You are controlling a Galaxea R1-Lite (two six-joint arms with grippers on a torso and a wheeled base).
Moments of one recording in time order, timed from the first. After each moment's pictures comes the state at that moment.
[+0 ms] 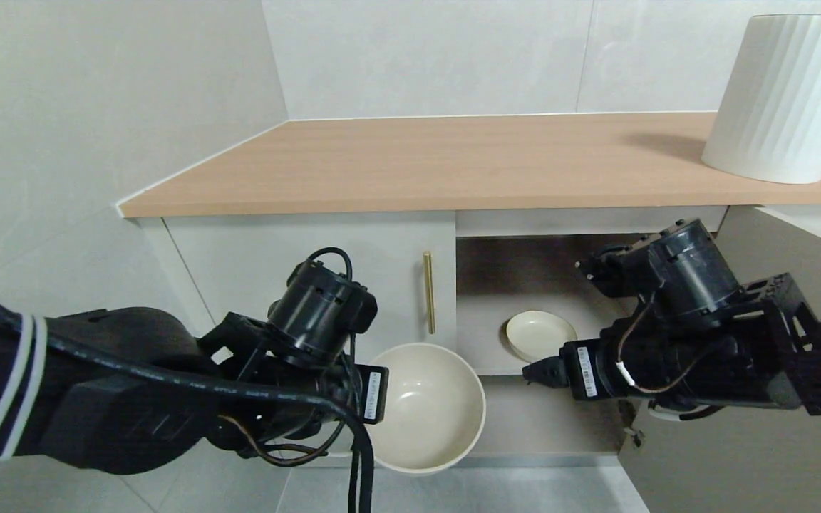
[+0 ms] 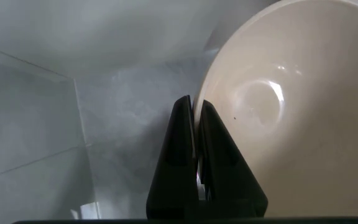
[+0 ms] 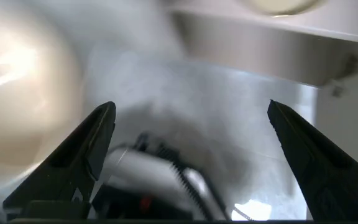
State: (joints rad) left arm -0.70 1.77 -0.99 0.09 0.30 -0.44; right arm 0.70 1.66 -1.03 0.10 -0.17 0.39
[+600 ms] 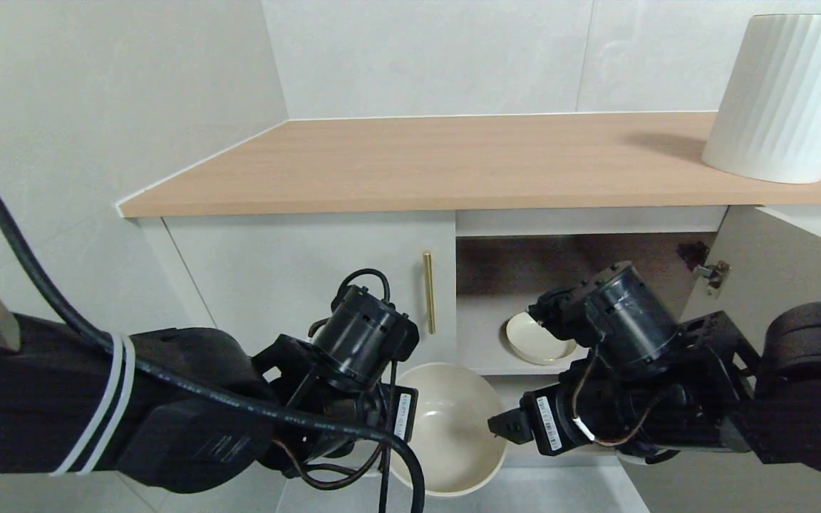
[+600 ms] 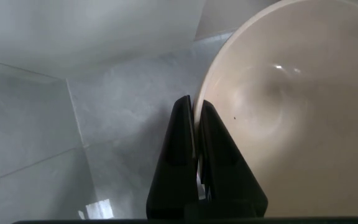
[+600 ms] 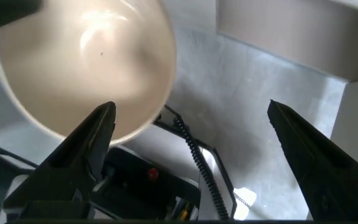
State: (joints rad) left arm -0.77 1.84 -0.99 0.05 0.31 -0.44; right arm 0.82 1.75 -1.03 0.11 -0.15 0.39
